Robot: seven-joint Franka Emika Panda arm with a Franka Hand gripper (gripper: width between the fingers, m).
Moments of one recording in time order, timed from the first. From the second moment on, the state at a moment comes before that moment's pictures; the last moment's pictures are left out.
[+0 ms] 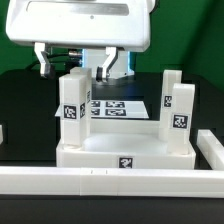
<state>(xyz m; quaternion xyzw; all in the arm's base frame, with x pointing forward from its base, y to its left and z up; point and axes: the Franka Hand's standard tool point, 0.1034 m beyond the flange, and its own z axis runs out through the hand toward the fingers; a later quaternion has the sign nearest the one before) 0.583 -0.082 0.130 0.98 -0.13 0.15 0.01</state>
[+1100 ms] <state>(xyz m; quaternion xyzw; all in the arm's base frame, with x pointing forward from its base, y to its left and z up) 0.581 -0.086 0.114 0.99 -0.13 0.01 -0.02</state>
